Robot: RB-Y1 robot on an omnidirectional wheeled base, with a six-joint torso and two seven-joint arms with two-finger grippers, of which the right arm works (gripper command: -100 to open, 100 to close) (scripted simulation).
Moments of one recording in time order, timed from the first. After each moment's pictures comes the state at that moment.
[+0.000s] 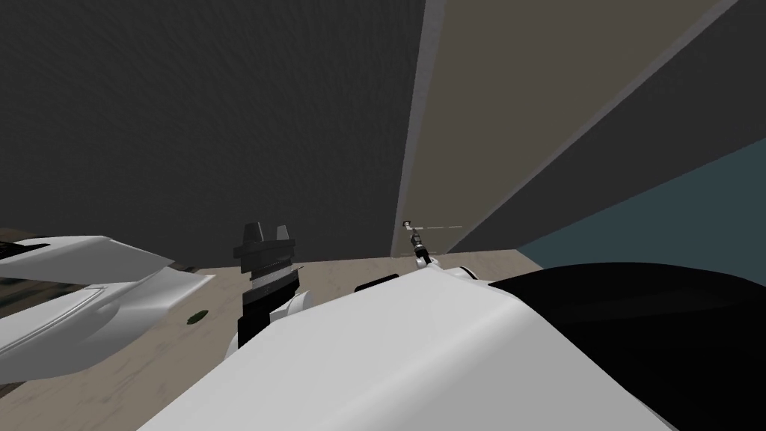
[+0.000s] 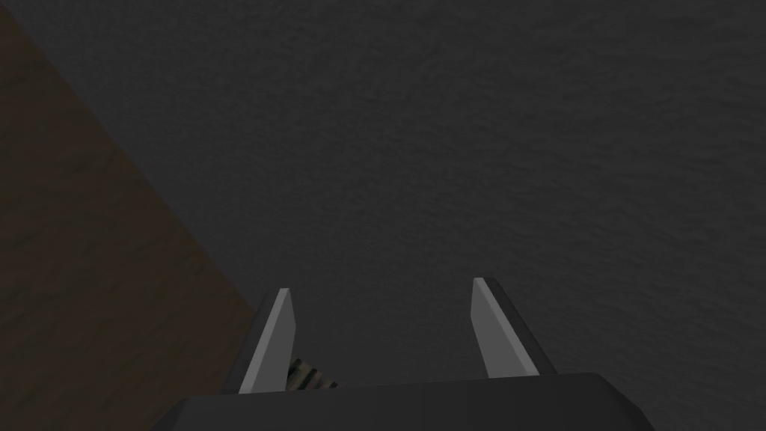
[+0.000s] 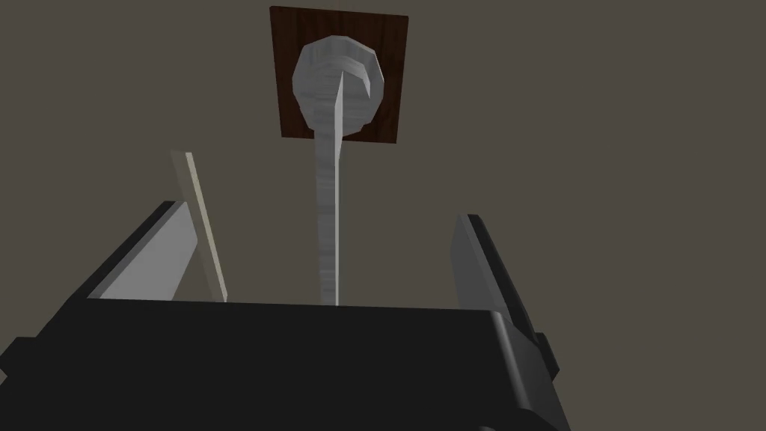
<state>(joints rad) -0.19 -0.25 -0.17 -0.42 -0.06 -0.92 -0.18</state>
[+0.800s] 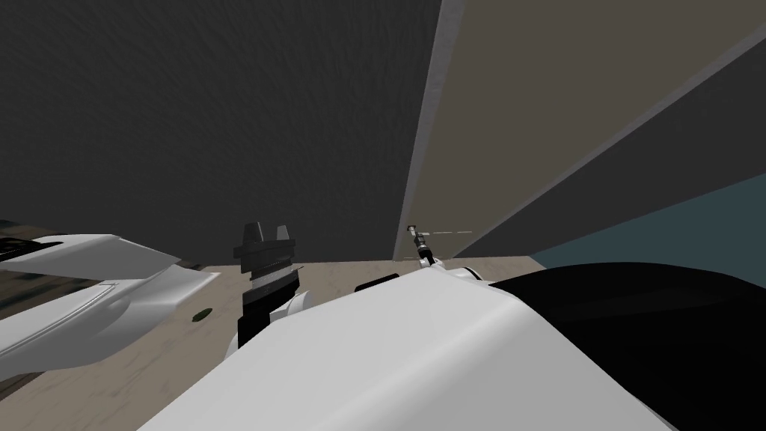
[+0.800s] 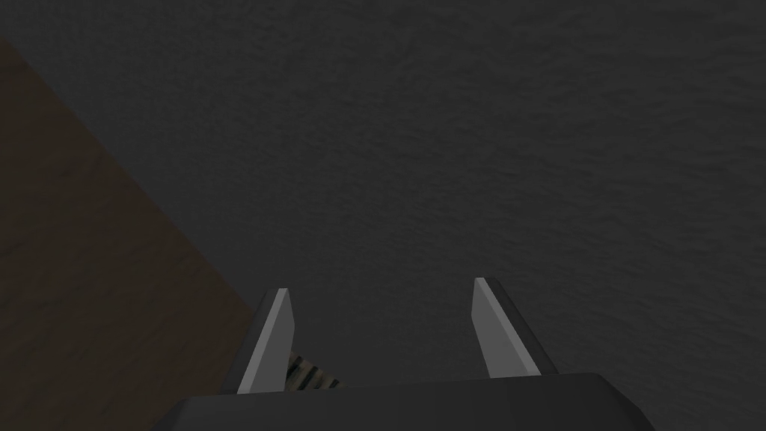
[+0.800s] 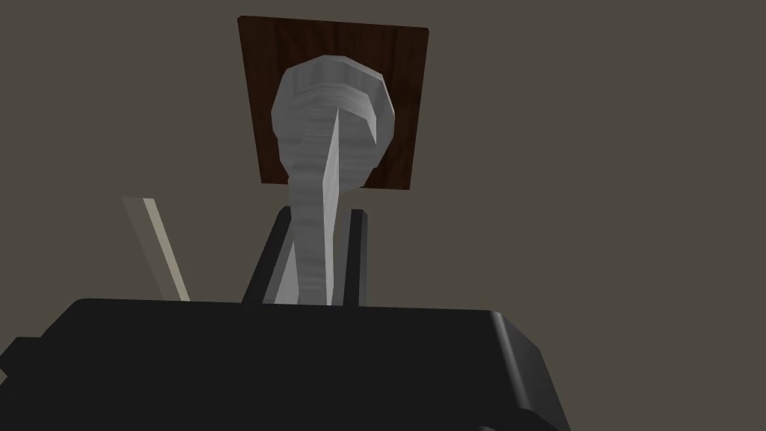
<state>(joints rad) -0.17 -0.28 -0.18 -0.41 -0.07 -0.93 -0.21</state>
